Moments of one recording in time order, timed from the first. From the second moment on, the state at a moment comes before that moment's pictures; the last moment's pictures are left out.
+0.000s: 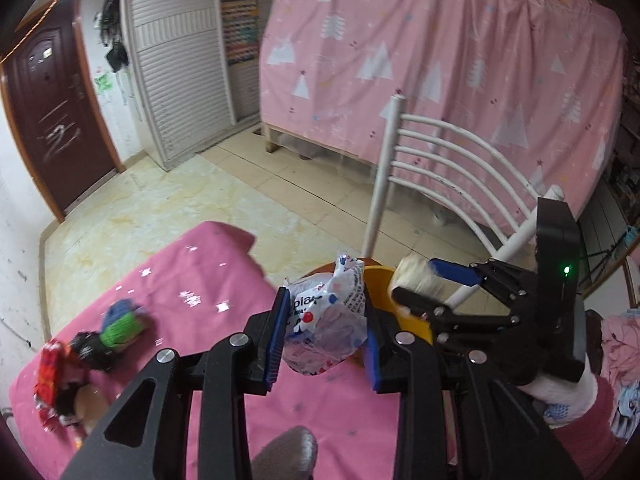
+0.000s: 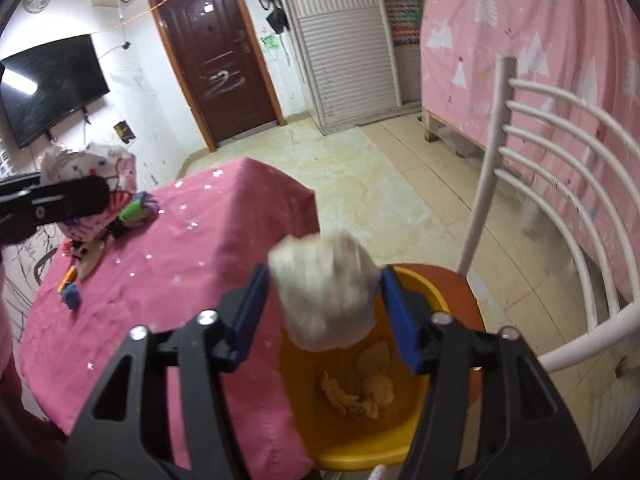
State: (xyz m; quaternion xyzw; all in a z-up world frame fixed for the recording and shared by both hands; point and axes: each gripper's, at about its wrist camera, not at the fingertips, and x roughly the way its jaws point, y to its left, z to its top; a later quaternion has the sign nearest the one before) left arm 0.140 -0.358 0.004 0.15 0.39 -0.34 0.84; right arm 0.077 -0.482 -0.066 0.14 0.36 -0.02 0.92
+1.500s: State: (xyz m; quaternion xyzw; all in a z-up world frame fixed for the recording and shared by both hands) left arm 0.185 -0.211 0.036 0.08 0.38 -0.28 0.88; right arm 0.128 -0.349 -0.009 0.05 0.35 0.05 0.93
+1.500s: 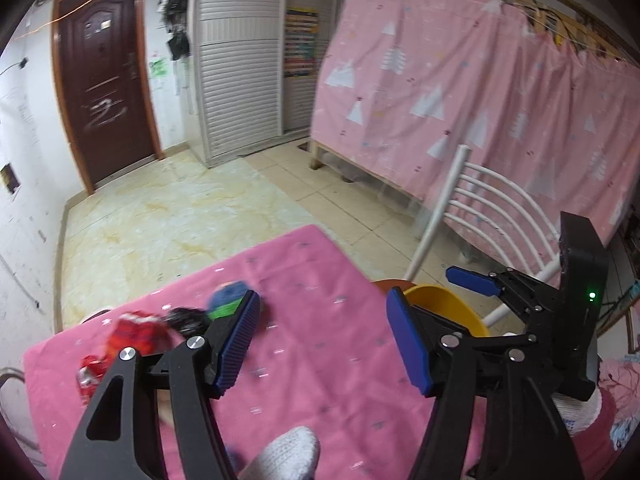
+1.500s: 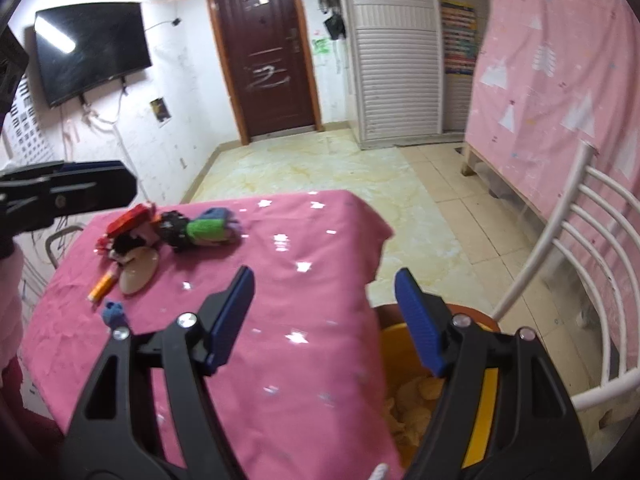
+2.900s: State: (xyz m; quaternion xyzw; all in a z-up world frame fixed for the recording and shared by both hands) left arm 0.305 0.026 -0.086 0.02 0.49 -0.11 0.87; right arm 0.141 -0.131 -0.055 -0.05 0.44 0.24 0.86
